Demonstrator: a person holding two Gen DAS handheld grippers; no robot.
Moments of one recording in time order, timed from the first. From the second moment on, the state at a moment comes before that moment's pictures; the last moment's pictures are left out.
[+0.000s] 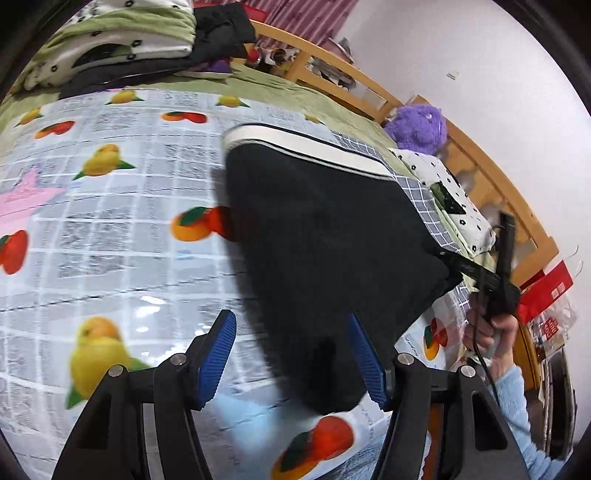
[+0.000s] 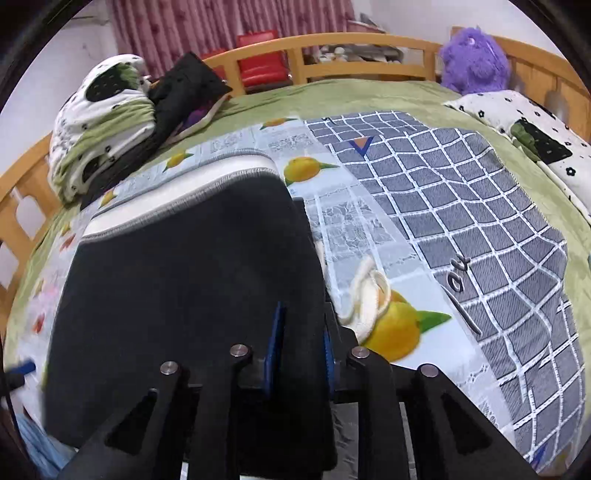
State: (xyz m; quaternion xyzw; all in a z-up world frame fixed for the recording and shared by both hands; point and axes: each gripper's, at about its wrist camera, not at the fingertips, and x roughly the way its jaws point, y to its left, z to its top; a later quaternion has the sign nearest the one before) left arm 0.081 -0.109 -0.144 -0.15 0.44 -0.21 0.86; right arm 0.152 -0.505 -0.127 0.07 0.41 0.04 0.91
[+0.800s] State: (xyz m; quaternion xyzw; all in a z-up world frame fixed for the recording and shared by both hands) left arm 0.051 -0.184 -0.179 0.11 0.46 -0.12 0.87; right arm 0.112 -0.497 -0.147 0.10 0.39 0.03 0.91
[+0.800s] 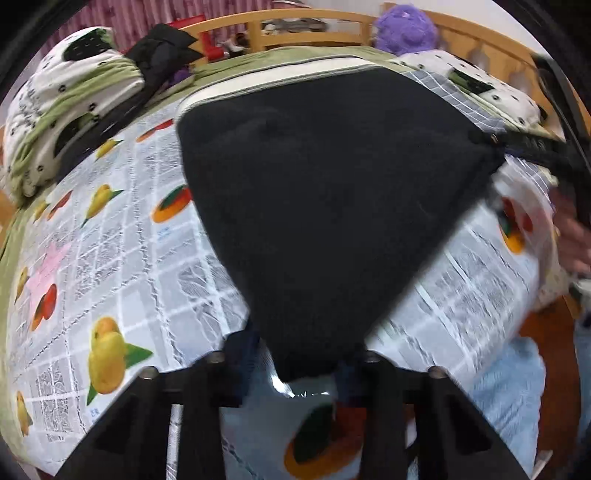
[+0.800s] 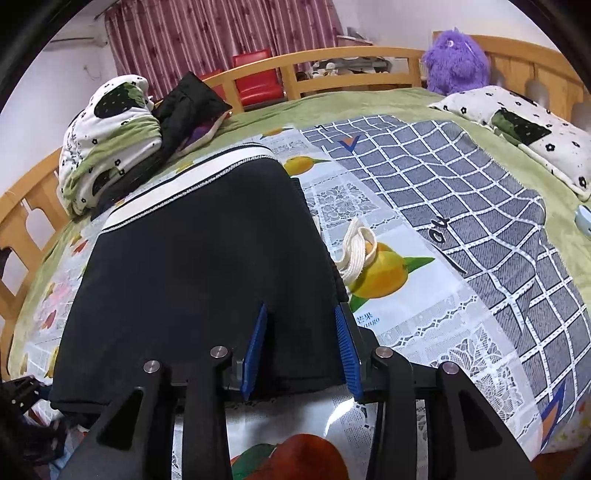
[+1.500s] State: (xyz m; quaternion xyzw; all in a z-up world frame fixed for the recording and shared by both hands) left arm 0.045 -0.113 -0.120 -0.02 0.39 -0.13 0.91; right arm 0.097 -0.466 -0.106 0.05 0.34 0.12 0.93
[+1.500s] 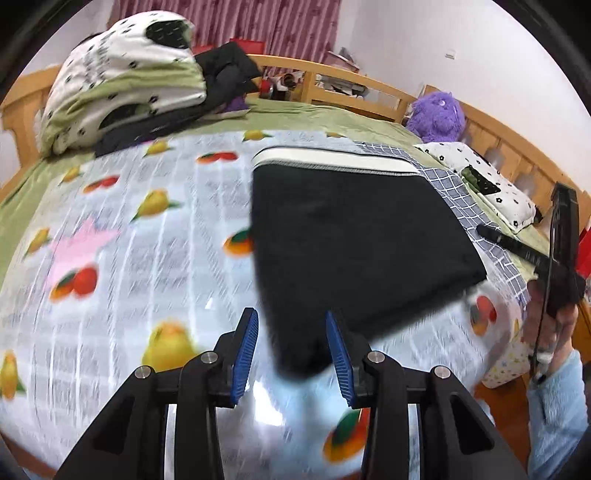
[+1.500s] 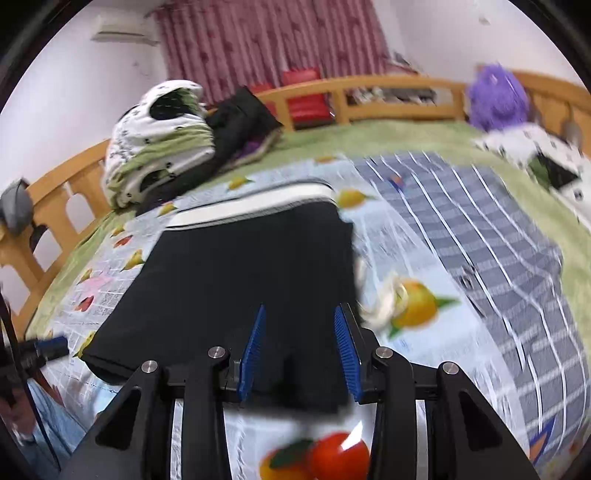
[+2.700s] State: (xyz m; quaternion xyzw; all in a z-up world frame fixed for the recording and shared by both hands) left arm 0.230 -0.110 -0.195 -0.17 0.49 -0.19 0.83; right arm 0.220 -0.516 -0.122 0.13 0.43 0.14 0.88
